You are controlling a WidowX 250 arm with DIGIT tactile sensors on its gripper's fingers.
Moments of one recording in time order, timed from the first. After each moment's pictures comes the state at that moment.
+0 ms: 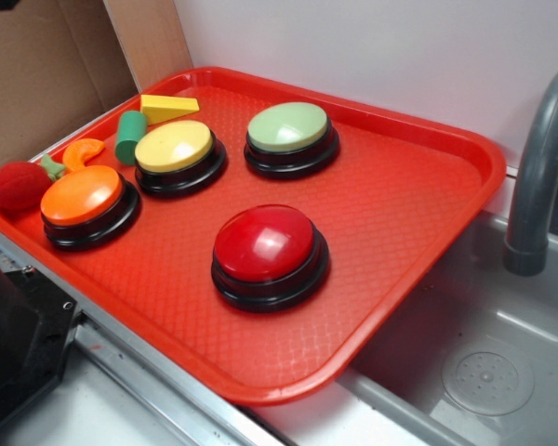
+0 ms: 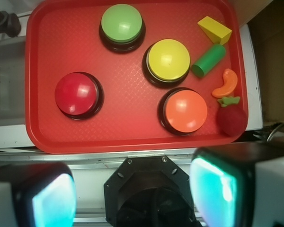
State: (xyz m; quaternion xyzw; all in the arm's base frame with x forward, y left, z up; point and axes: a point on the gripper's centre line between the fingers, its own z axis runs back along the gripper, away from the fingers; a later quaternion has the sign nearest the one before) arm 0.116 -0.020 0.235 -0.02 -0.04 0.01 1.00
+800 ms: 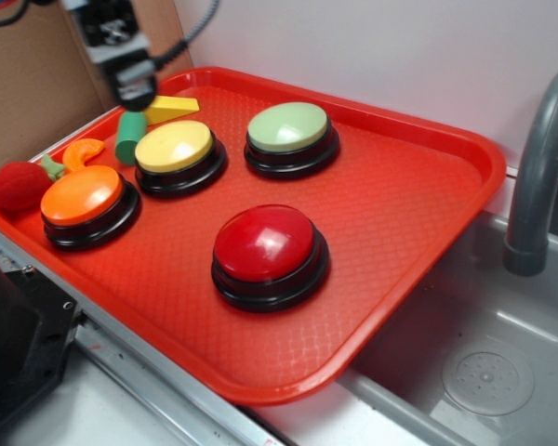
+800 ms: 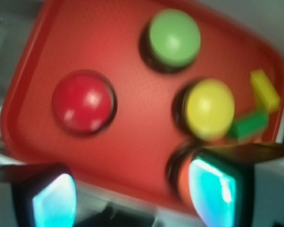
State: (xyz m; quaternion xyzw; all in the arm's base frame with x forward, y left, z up) arm 0.184 -0.057 0.167 0.05 -0.05 -0.23 0.97
